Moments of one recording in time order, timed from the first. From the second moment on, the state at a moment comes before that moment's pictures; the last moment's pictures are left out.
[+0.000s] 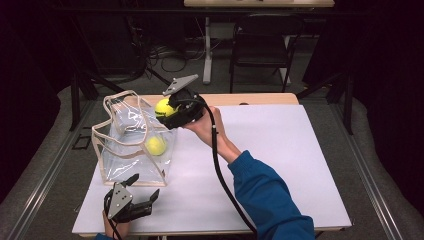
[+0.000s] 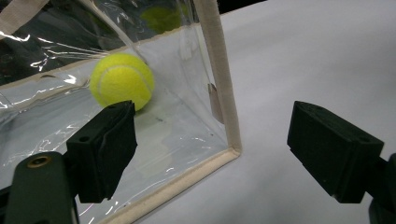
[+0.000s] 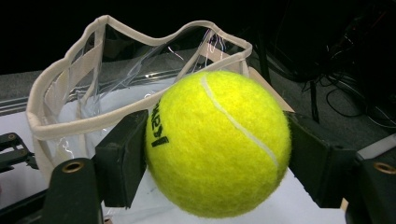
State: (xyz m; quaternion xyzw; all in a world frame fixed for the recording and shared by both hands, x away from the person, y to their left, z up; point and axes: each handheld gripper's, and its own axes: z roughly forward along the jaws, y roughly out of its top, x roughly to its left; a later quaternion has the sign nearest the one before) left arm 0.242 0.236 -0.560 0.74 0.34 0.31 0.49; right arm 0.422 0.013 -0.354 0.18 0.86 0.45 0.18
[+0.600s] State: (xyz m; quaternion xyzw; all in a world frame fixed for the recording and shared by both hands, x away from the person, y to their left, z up) left arm 0.240 0.237 -0.559 0.74 0.35 0.32 0.49; right arm 0.423 0.030 -0.342 0.16 0.85 0.46 0.18
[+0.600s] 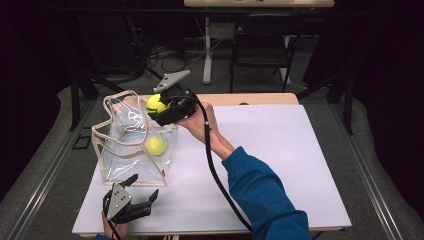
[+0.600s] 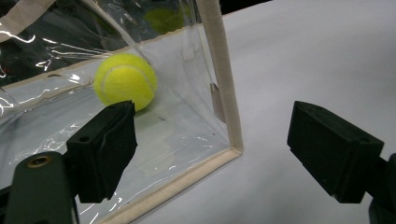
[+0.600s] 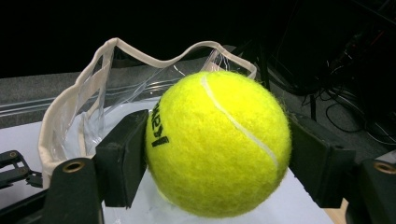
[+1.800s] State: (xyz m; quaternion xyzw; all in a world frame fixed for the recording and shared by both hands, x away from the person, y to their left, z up) left arm 0.235 0.239 -0.559 0.73 0.35 0.32 0.49; right arm 0.413 0.061 -0.332 0.12 0.86 0.47 0.18
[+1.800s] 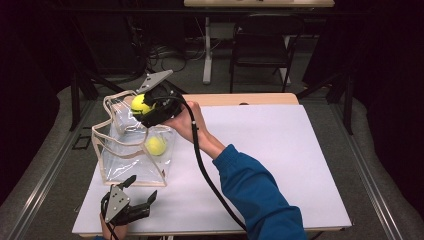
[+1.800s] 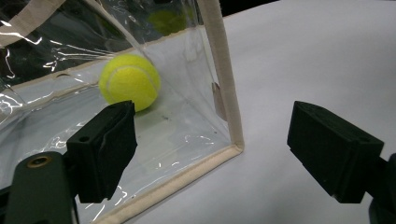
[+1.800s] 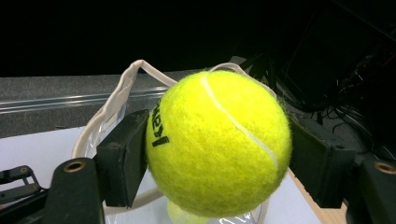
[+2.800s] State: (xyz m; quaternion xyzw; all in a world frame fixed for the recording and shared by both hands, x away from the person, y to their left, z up) left arm 0.237 0.240 -0.559 0.73 0.35 0.32 0.49; right arm 0.415 0.072 -0.335 0.11 0.86 0.47 0.18
